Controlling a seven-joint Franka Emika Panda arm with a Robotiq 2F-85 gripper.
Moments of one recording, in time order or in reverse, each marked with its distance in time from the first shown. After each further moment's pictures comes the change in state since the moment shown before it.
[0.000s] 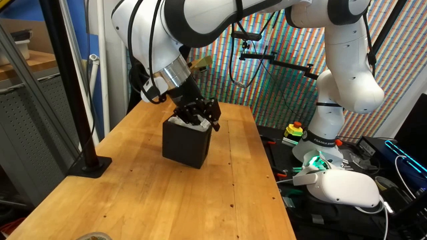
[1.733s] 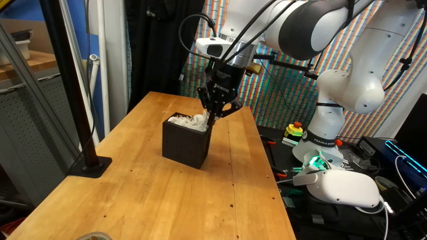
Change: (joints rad) arm 0.019 -0.656 -0.007 -0.837 0.035 0.968 0.074
